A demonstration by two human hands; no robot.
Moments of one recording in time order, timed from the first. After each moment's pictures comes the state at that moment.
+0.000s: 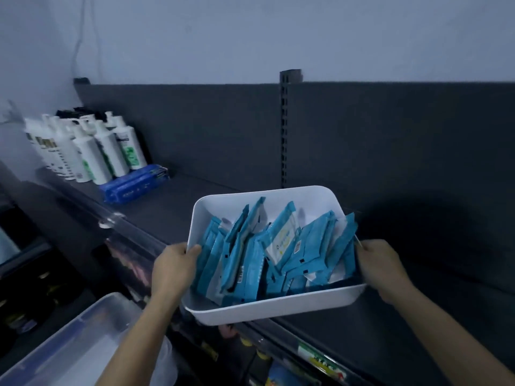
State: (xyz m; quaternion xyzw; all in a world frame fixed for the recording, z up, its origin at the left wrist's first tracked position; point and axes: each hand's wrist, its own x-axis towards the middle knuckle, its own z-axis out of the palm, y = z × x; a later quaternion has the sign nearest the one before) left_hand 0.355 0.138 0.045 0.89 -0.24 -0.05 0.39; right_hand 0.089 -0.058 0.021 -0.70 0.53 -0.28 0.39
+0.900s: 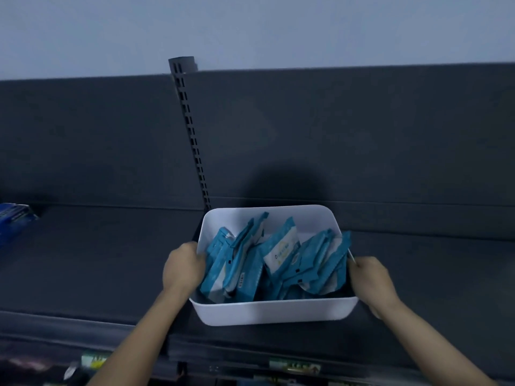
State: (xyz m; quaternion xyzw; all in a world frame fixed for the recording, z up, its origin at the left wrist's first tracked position) left_hand 0.351 -0.010 -0.007 0.83 -0.49 -0.12 0.24; right_hand 0.028 -0.033 -0.018 -0.55 0.71 -0.30 0.32
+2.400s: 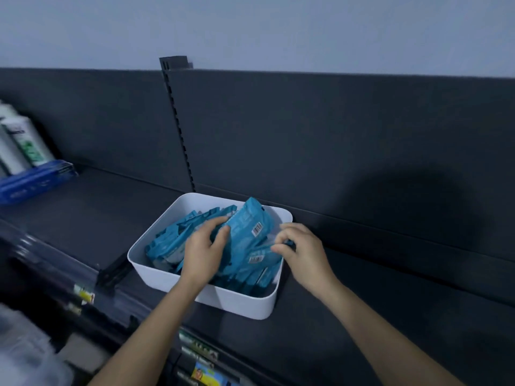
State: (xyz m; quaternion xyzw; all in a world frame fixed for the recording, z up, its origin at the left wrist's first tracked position) left_hand 0.150 -0.008 0.019 0.75 -0.44 -0.09 0.48; right_hand -0.028 -0.094 0.015 -0.80 0.35 -0.34 0.35
